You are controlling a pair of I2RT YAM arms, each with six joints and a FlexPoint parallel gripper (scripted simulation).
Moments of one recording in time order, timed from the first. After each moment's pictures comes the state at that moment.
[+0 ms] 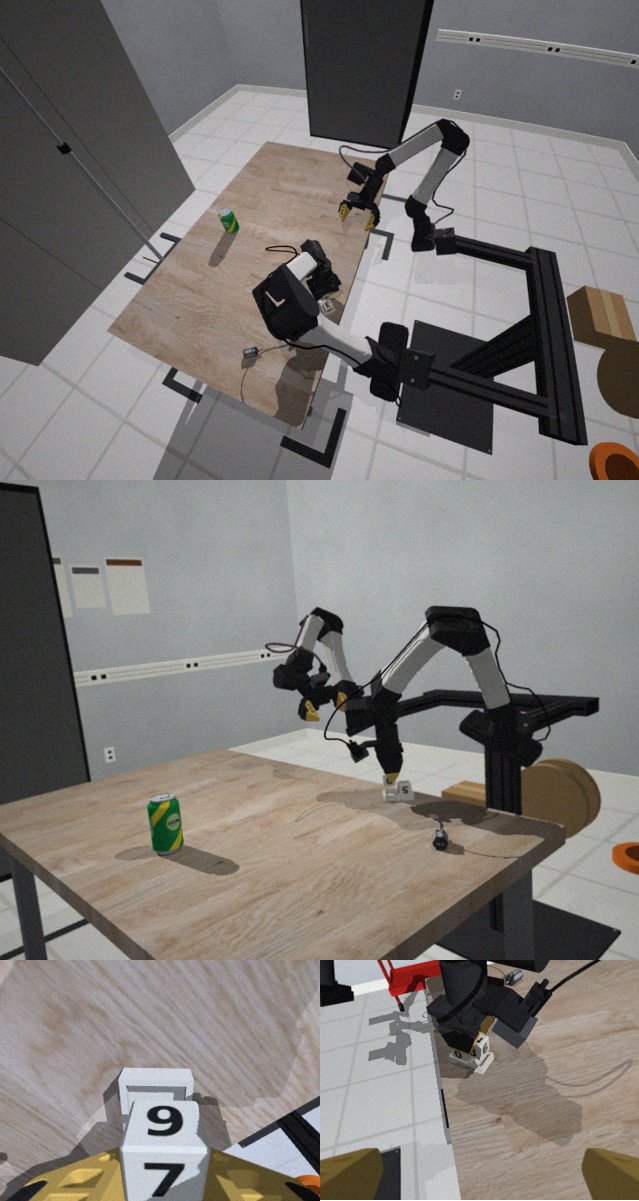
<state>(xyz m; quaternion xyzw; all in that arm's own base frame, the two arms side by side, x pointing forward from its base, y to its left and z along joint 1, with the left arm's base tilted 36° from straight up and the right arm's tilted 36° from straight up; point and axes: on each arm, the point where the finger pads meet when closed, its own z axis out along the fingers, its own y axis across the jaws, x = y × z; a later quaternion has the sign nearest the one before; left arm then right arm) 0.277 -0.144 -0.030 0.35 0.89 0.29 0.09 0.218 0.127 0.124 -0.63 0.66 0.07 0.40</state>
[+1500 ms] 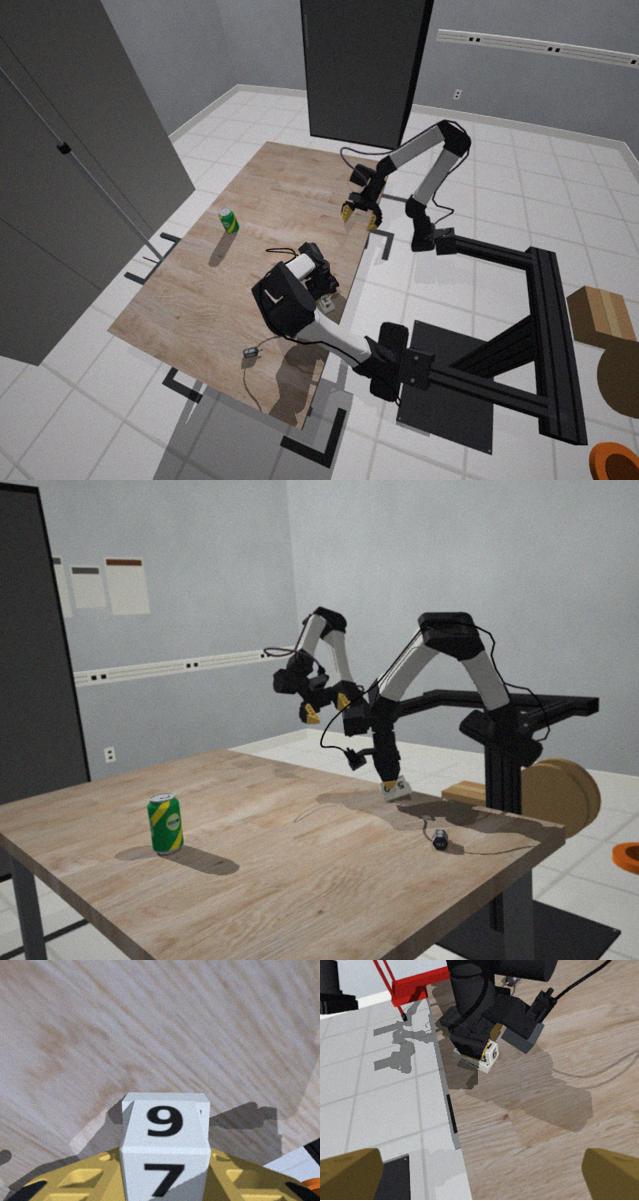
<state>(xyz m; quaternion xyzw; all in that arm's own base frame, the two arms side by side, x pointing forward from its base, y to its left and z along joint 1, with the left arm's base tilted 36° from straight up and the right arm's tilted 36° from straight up) 0.293 -0.138 -0.043 0.35 0.88 0.30 0.09 0.214 0.118 0.119 -0.61 0.67 0.09 0.41</state>
